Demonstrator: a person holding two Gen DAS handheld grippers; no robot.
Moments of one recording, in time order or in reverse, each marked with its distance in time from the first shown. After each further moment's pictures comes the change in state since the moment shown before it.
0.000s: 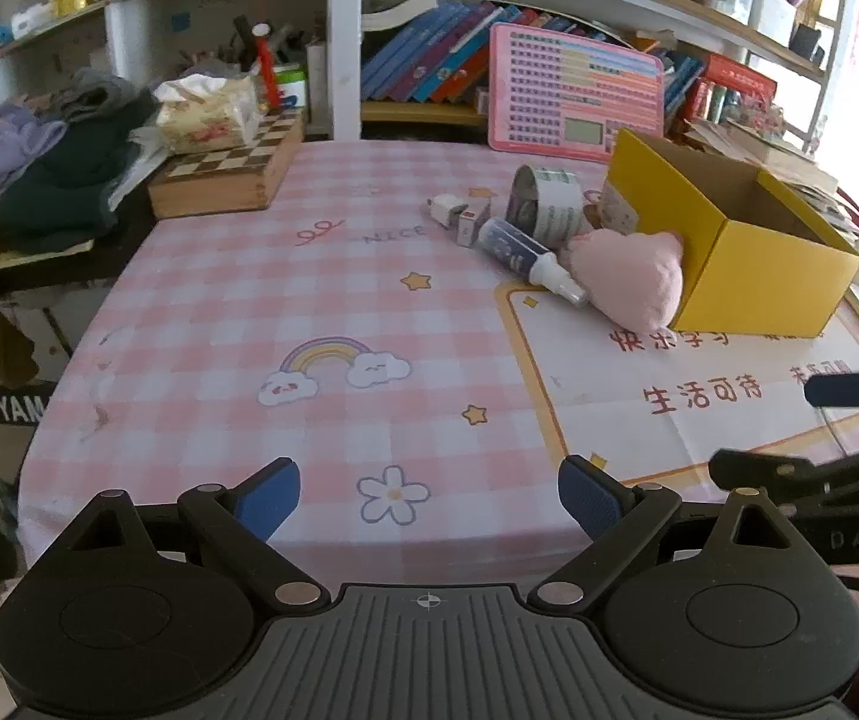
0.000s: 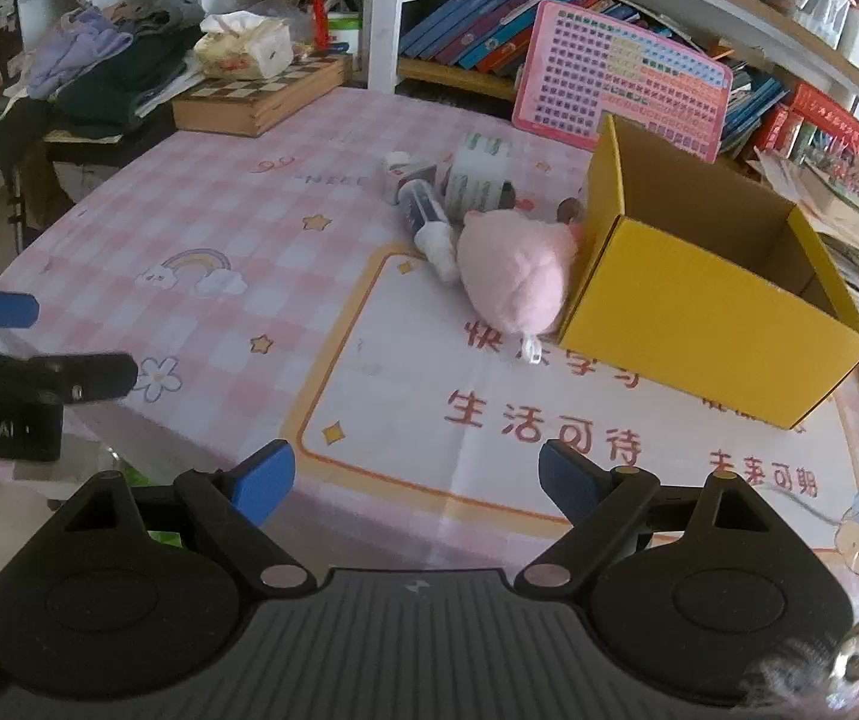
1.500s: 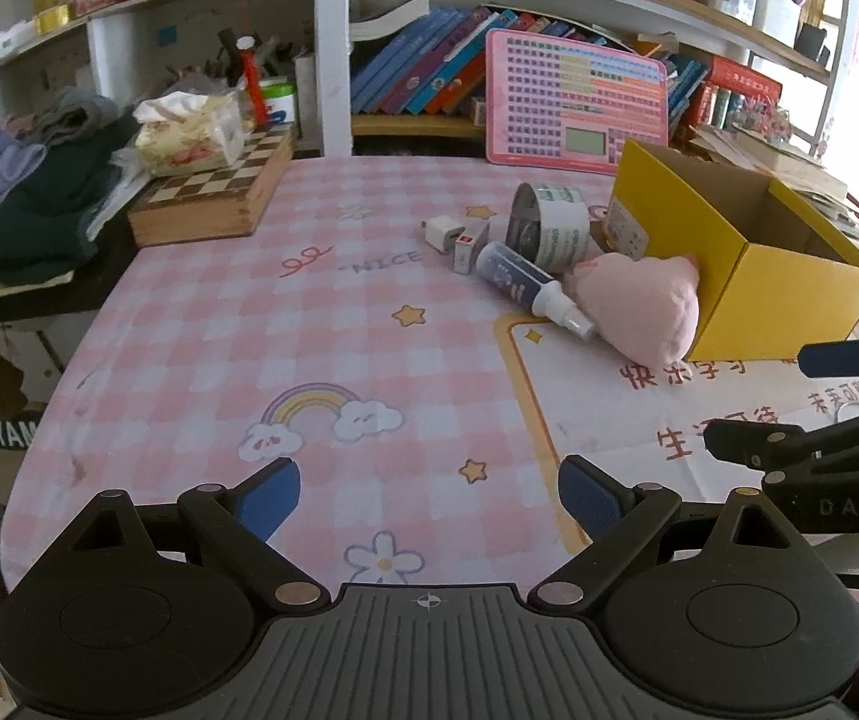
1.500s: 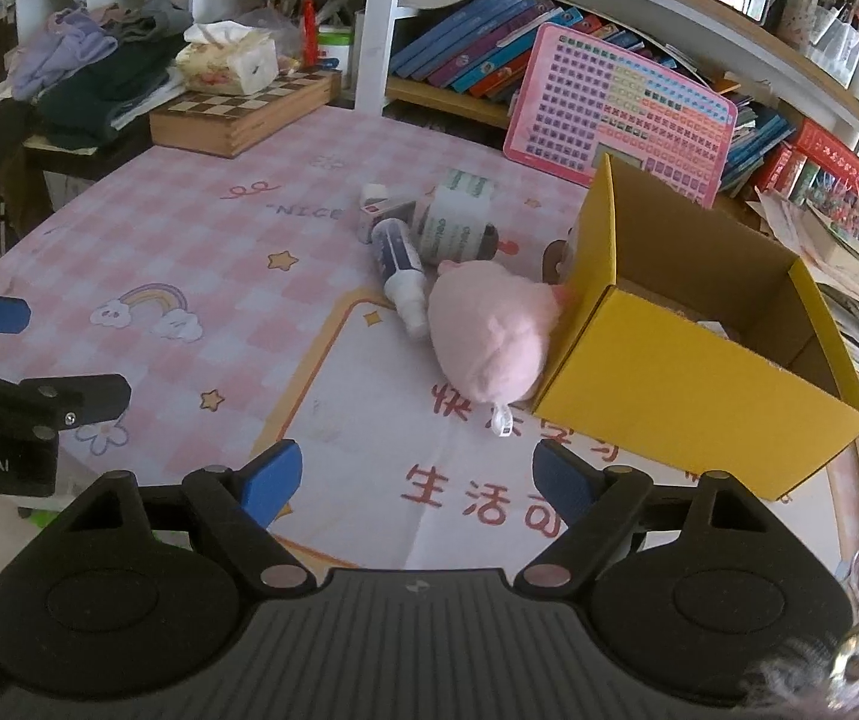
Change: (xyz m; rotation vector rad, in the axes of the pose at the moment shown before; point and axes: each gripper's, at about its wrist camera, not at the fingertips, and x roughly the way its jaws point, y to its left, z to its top) left arm 0.030 -0.006 0.026 0.014 -0.016 0.013; right arm 0.029 -0.014 0.034 -0.050 -0.029 -0.028
